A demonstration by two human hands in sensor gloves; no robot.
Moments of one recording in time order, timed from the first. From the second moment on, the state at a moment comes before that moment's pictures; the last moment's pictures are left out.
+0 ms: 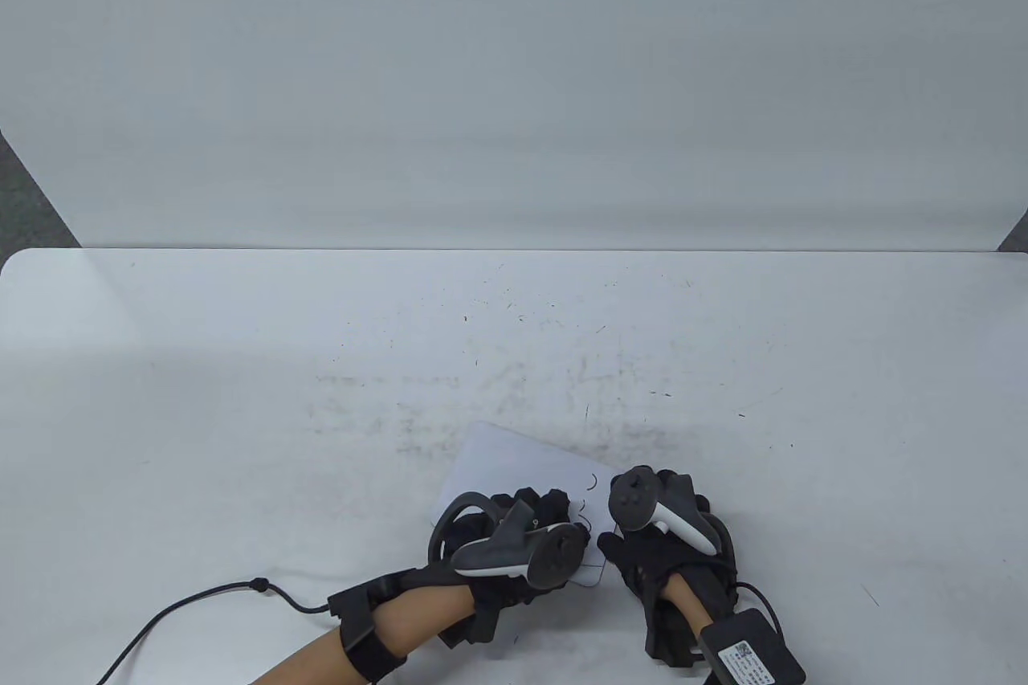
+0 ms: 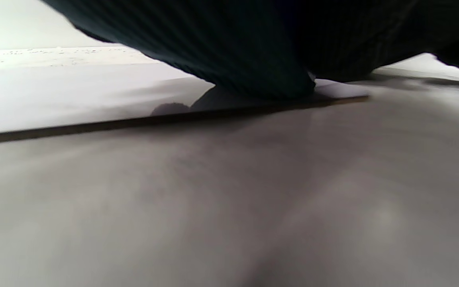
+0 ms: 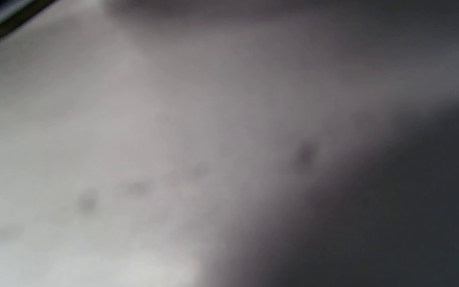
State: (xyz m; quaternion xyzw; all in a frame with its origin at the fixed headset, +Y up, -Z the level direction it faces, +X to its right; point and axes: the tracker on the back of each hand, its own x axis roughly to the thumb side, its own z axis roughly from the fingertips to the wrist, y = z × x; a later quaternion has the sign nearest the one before) left_hand -0.033 -0.753 -0.283 -0.08 -0.37 -0.04 0.93; right_hand 0.137 -0.807 -0.324 0.03 0.30 0.94 0.14
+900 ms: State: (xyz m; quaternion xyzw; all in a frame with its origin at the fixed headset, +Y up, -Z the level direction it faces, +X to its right) left_hand 0.000 -0.754 -0.380 -0.08 -0.30 -0.03 0.95; right_hand 0.136 -0.807 -0.323 0.04 0.30 0.94 0.14
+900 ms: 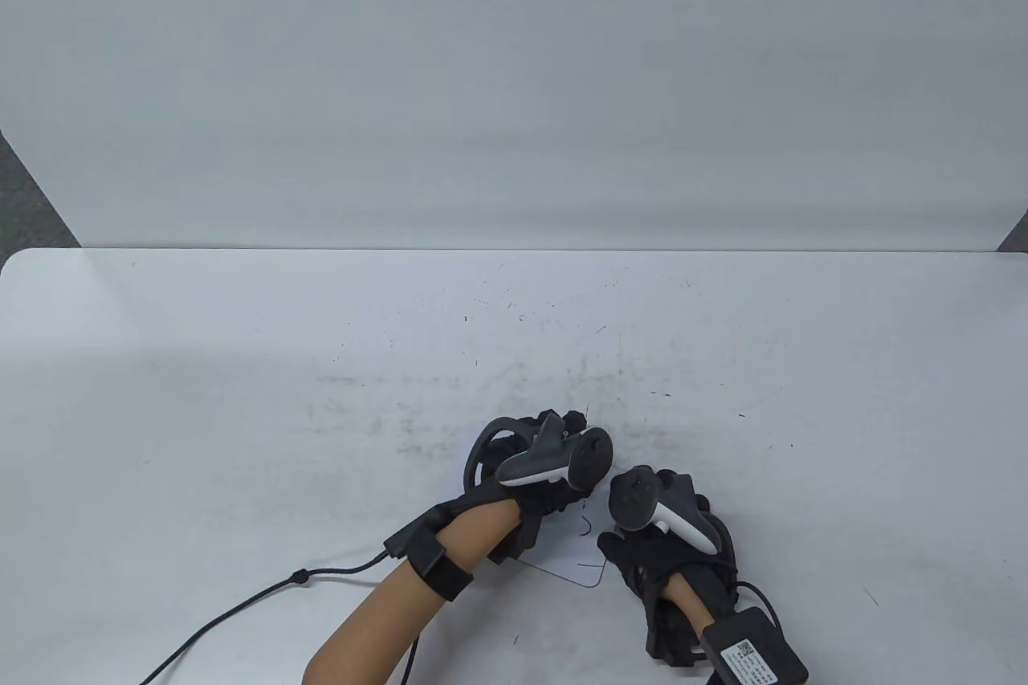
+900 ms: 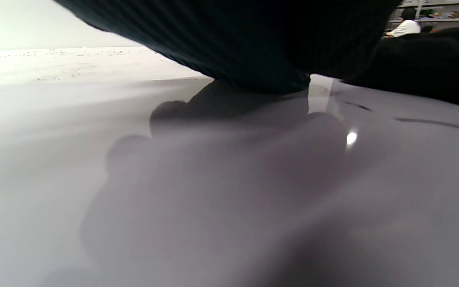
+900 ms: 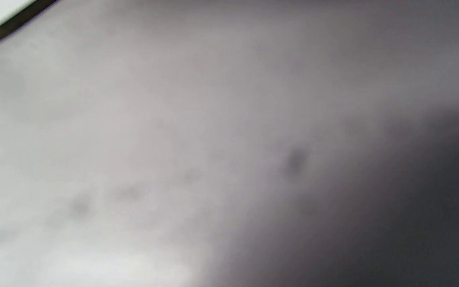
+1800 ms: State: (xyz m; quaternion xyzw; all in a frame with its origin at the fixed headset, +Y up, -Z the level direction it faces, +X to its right) left_hand -0.004 -0.753 -0.355 -0.11 -0.31 -0.03 0.94; right_hand 0.137 -0.808 -0.324 0.04 0.30 0.94 0.15
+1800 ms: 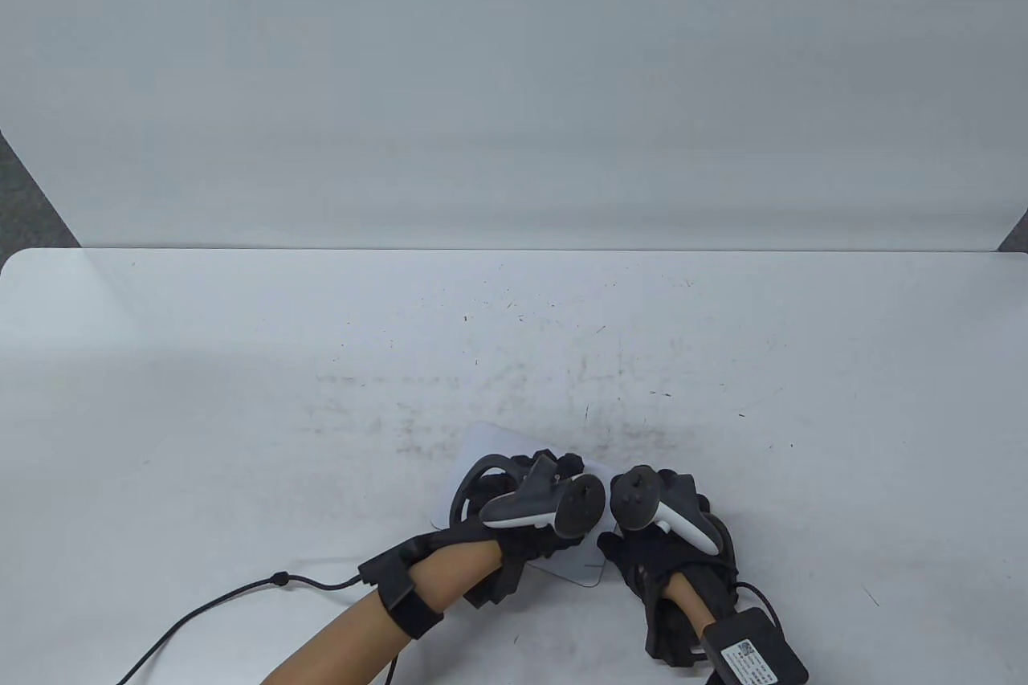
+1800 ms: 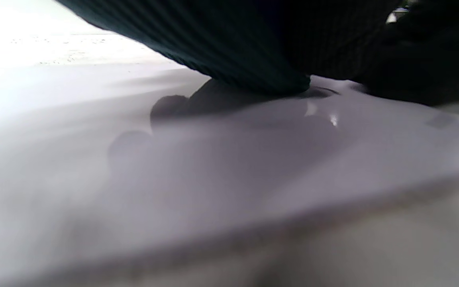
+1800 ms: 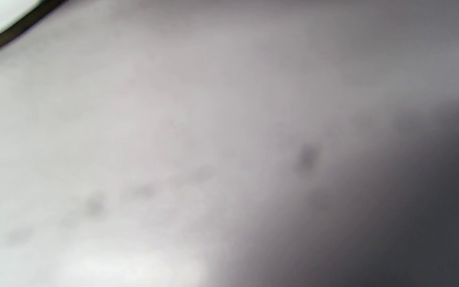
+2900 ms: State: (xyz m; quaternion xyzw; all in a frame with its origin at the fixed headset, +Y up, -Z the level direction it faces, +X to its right) left_hand -0.009 -0.758 -0.296 -0.11 -0.34 0.01 0.93; right_hand 0.138 -0.808 -0.325 0.03 0.30 0.94 0.15
